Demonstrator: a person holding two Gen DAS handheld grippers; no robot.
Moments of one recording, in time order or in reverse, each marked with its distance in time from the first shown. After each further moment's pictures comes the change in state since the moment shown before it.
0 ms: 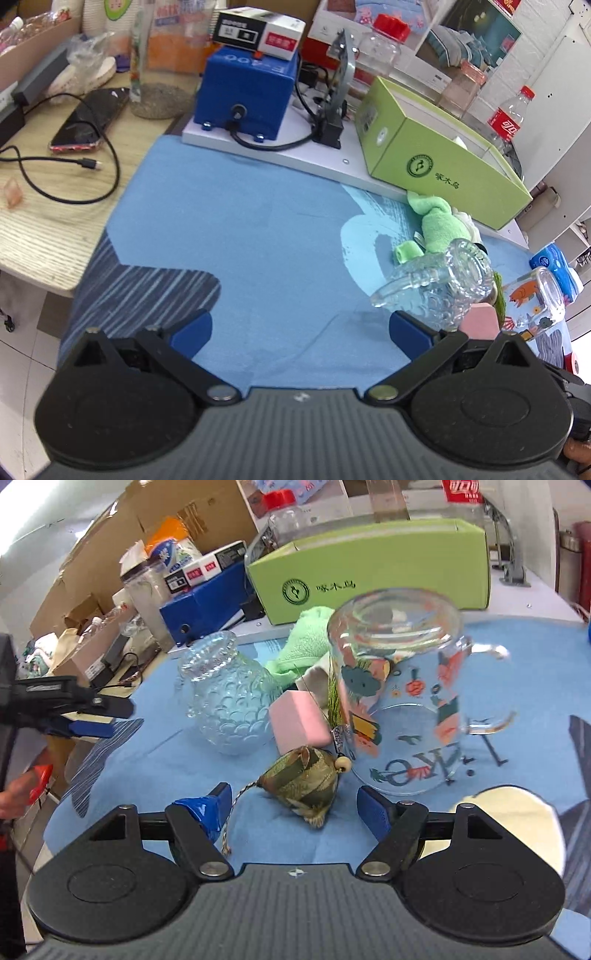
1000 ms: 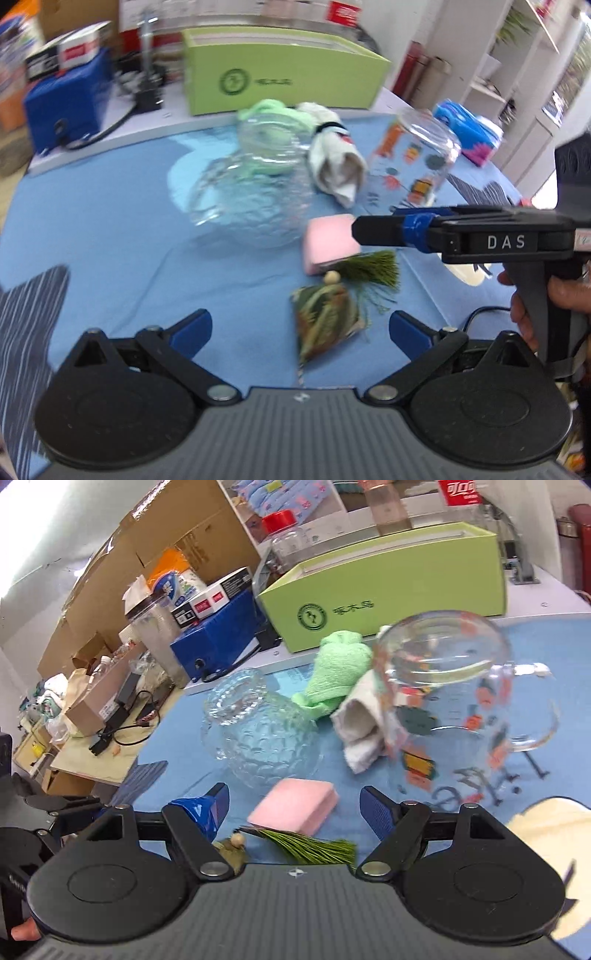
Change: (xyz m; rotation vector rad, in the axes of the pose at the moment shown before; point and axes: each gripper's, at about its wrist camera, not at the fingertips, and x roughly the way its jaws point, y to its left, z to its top) left arm 0.009 -0.102 -0.067 0.483 0.121 -0.176; right arm -0.008 0.006 0.005 0.087 -0.053 0.039
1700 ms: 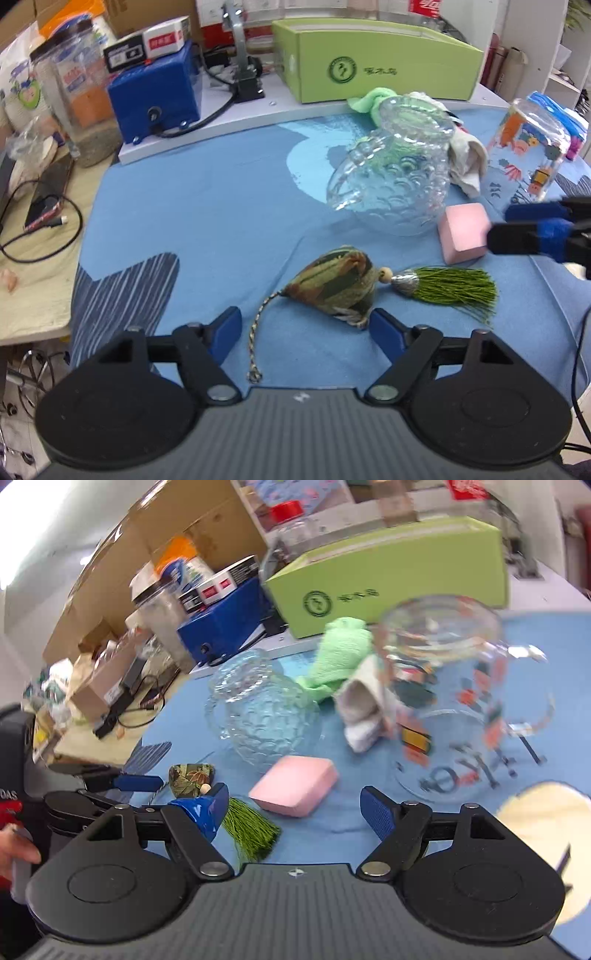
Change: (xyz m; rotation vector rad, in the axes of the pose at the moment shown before) left arm -0.002 0.050 -0.009 -0.024 0.005 0.281; right arm 0.005 0.010 -0.005 -0.060 0.032 0.024
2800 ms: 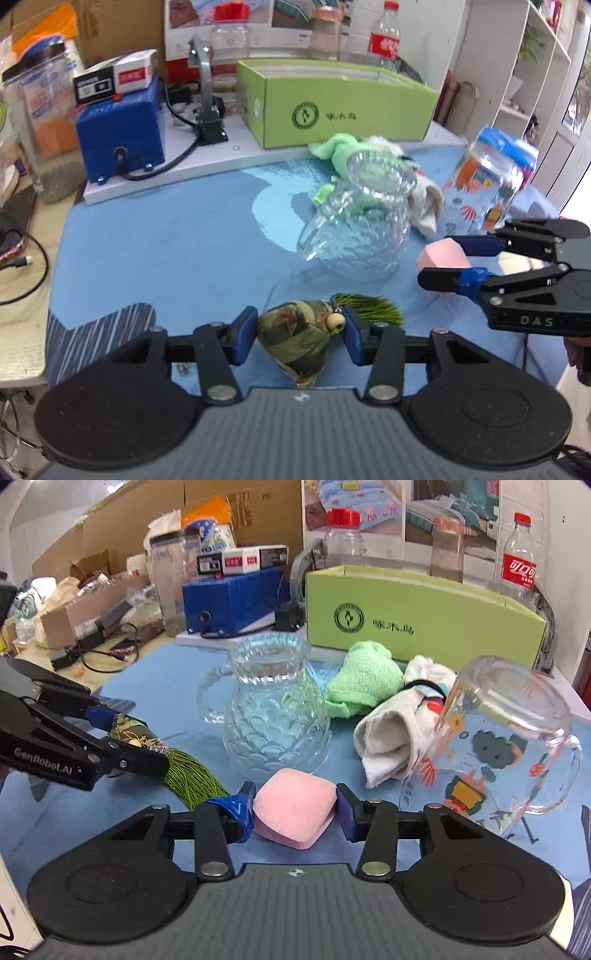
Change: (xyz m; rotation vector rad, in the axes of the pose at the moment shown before) left arm -0.014 0.021 0.013 -0.015 -0.120 -0.185; right arm 0.029 0.041 -0.008 -0.293 -0.058 -0.200
